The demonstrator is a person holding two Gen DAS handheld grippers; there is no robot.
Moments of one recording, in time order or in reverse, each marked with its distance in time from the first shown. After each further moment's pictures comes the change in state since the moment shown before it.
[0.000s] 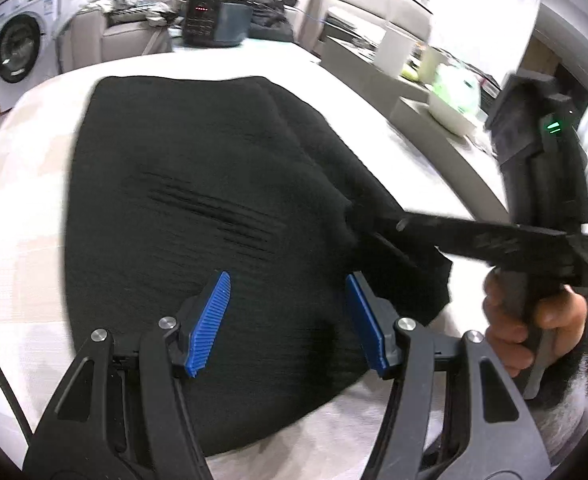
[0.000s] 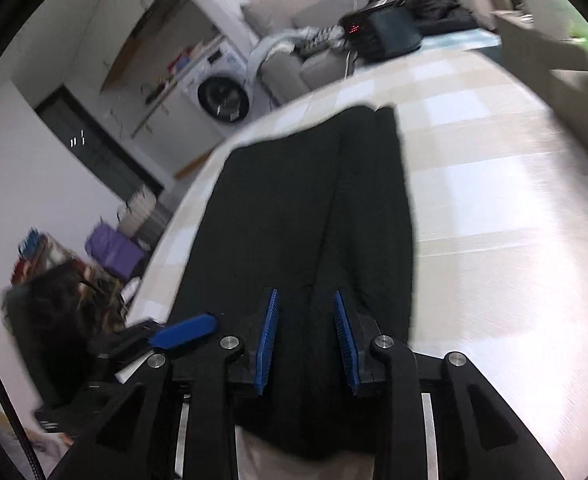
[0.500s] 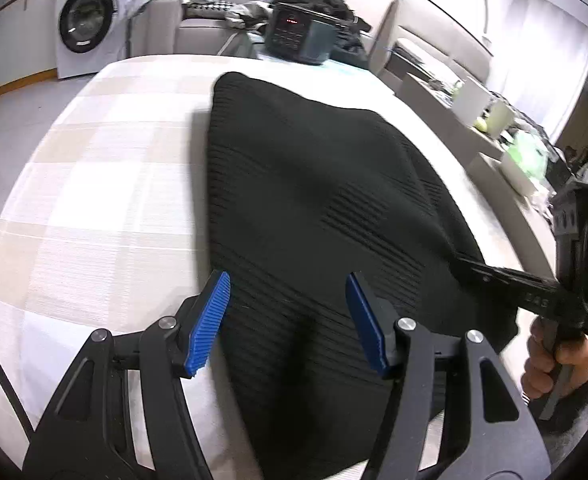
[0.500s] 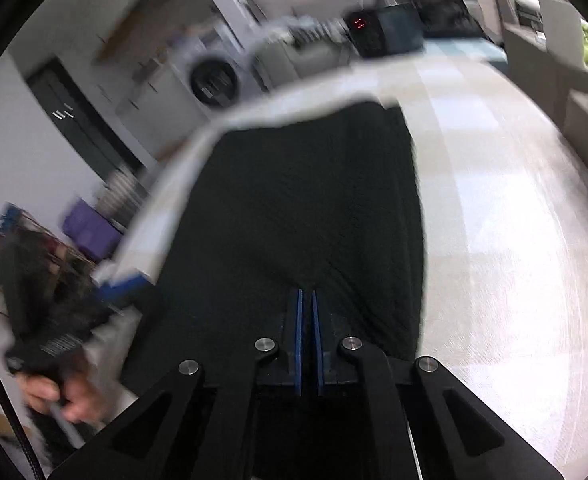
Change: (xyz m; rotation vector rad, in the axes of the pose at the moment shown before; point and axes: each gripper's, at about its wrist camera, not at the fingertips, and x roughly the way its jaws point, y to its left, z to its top) left arm -0.023 0.101 0.000 -0.180 -0.062 0.132; right arm 0.004 -0.007 -0.008 -0.067 0.059 -0.138
